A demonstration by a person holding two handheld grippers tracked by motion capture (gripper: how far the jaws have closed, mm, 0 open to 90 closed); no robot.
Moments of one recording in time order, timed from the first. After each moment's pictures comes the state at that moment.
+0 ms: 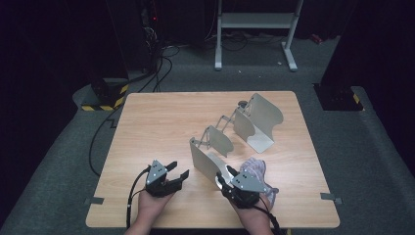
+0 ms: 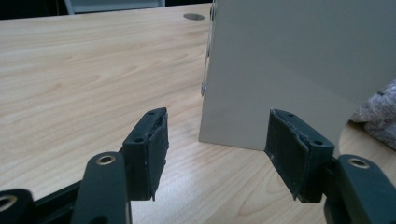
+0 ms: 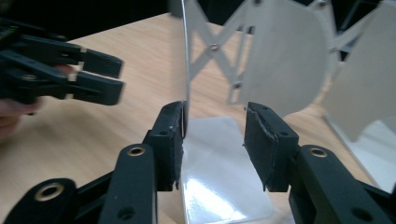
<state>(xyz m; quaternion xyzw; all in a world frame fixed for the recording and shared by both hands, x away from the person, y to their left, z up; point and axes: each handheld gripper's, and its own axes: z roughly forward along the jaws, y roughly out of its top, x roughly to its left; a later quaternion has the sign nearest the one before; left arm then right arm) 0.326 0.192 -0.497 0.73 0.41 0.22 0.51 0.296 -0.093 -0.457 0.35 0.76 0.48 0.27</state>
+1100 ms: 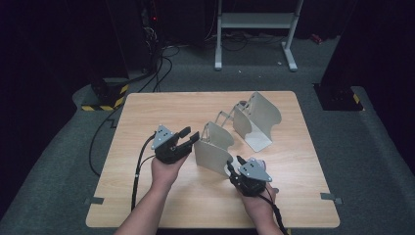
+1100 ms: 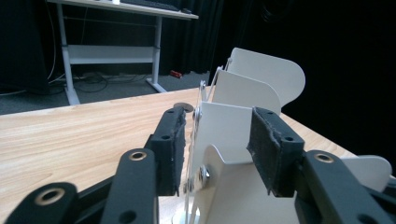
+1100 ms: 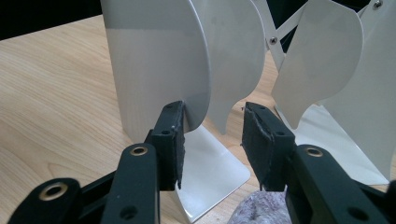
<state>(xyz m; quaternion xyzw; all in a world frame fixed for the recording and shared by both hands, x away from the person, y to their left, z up) 0.389 0.158 -0.418 0.66 0.40 0.23 0.59 0.325 -0.108 -0.461 0.39 0.74 0.45 0.31</state>
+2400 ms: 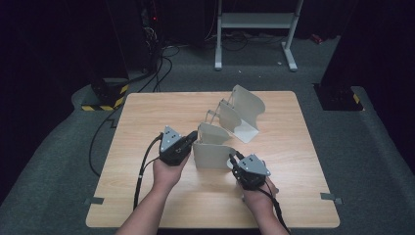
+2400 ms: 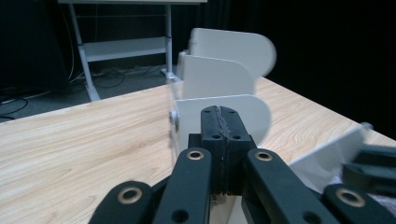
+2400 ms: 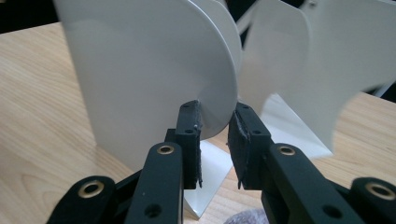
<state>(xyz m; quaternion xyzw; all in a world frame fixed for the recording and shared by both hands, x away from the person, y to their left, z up) 0.376 0.145 -0.411 0.70 0.39 0.27 0.54 0.343 -0.107 -0.456 0.38 0.74 0.44 0.33</state>
